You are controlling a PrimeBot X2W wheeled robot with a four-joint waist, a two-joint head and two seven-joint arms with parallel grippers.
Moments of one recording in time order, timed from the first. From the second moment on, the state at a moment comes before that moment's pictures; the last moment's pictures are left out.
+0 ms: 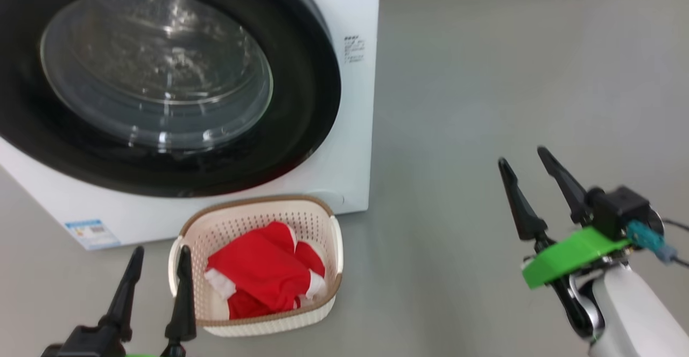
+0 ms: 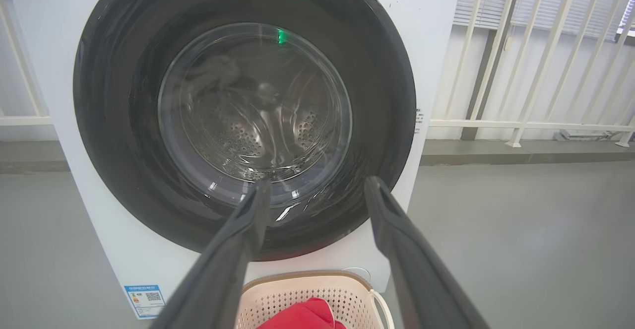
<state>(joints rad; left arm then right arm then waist) -0.01 0.07 0.02 0.08 -0.20 -0.04 -0.25 -0.33 -0.17 0.16 0.39 0.36 0.13 -0.26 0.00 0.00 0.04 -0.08</state>
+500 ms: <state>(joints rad) 0.08 0.07 0.06 0.08 -0.16 -0.05 -0.25 -0.11 -0.14 0.08 0.25 0.27 0.13 -0.26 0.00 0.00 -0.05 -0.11</state>
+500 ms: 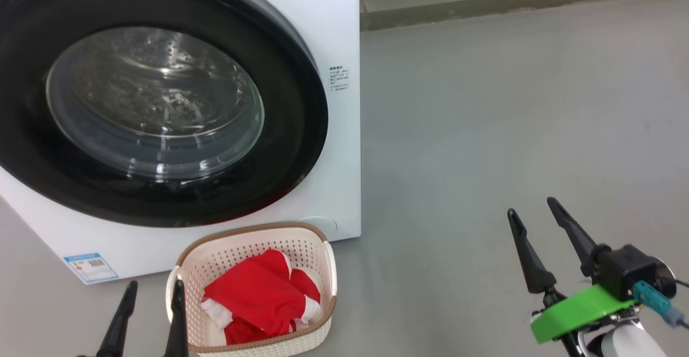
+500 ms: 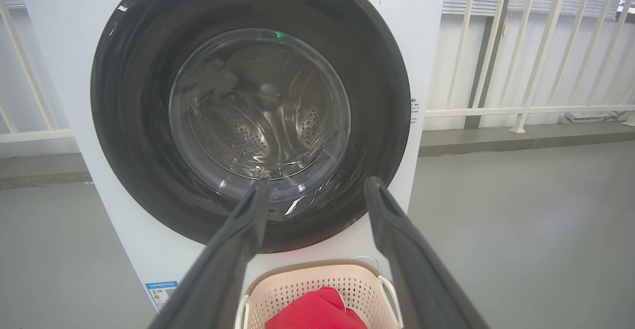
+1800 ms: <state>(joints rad) 0.14 0.02 0.05 0.16 -0.18 -0.05 -0.23 0.07 -0.08 0.05 0.28 0.29 0.13 -0.24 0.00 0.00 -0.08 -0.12</state>
